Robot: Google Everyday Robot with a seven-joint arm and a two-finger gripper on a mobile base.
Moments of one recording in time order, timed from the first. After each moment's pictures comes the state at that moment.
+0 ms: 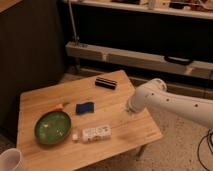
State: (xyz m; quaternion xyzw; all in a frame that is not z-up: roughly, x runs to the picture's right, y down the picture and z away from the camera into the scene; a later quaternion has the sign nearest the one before) arm 0.115 0.115 0.778 -0.24 -0.06 0.31 0.92
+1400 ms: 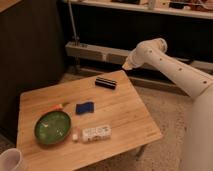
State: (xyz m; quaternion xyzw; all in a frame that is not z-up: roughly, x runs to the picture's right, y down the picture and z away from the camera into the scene) arm 0.137 -0.174 0.858 -0.05 -0.12 0.26 0.96
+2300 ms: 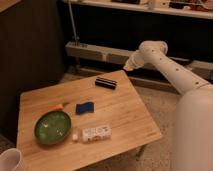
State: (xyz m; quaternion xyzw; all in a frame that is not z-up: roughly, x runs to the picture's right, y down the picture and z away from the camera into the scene) arm 0.127 -0.128 0.907 -0.10 -0.16 0.25 0.95
